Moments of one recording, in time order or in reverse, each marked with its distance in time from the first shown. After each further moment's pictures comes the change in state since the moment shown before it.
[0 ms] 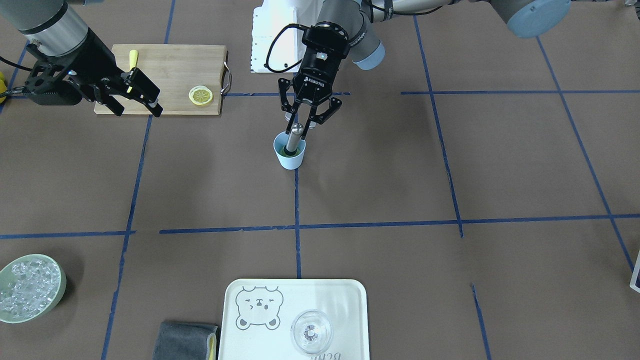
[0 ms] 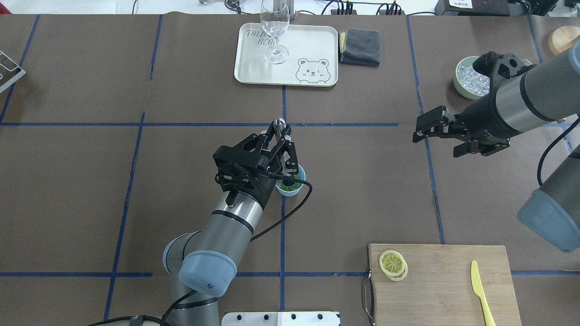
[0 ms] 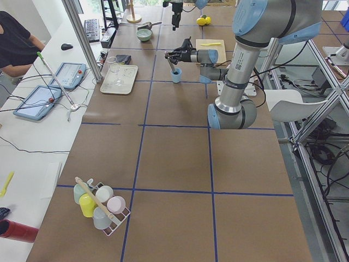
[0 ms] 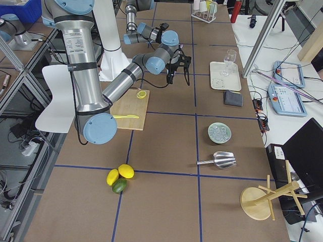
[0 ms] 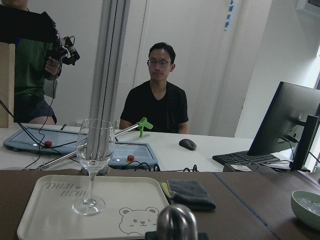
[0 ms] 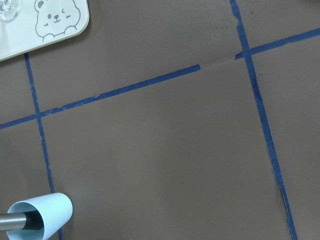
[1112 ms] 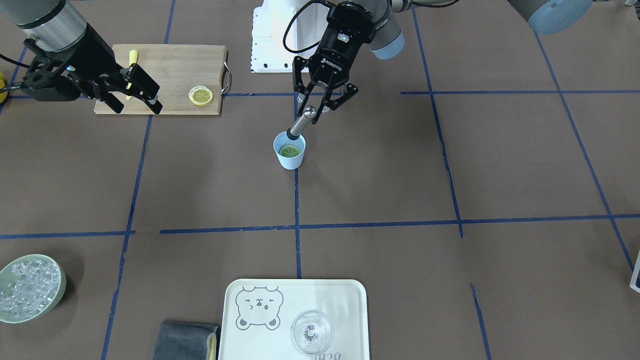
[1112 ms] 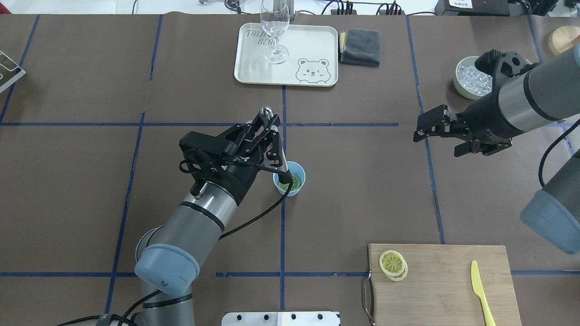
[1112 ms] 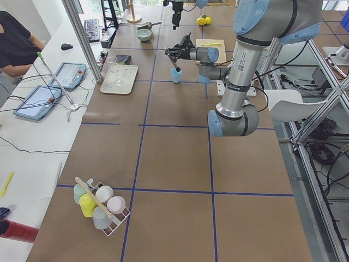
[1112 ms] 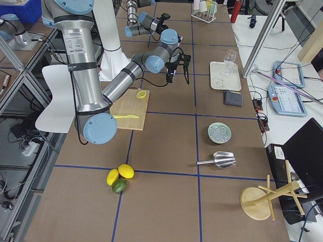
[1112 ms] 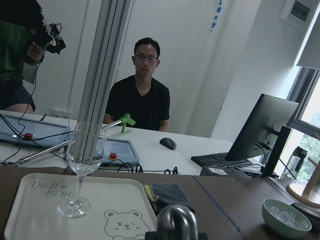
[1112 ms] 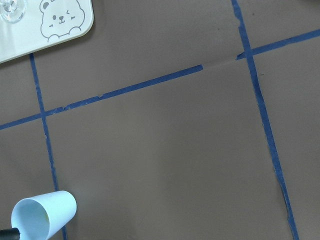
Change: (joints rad) left arm -0.027 0.079 -0.164 0.001 -0.075 -0.031; right arm 0.003 0.000 0.017 -0.012 0.000 0.000
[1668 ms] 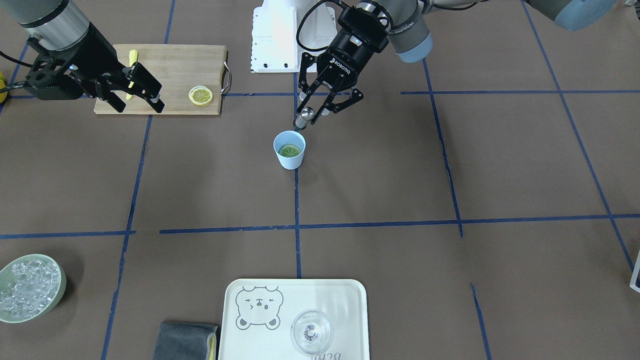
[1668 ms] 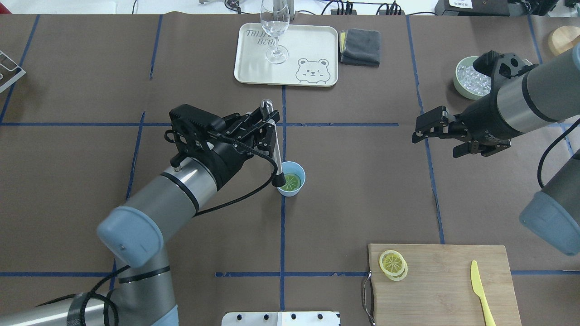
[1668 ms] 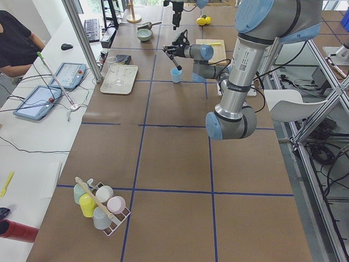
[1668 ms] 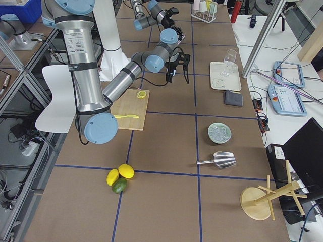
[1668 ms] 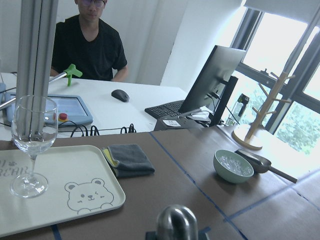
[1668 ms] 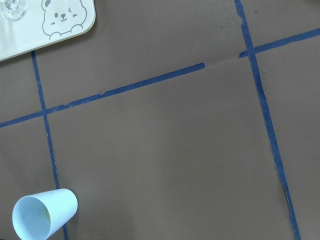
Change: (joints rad) left arm -0.074 0.055 -0.063 0.016 -0.231 -0.009; right arm -0.005 0.001 0.003 -0.001 -0.002 0.001
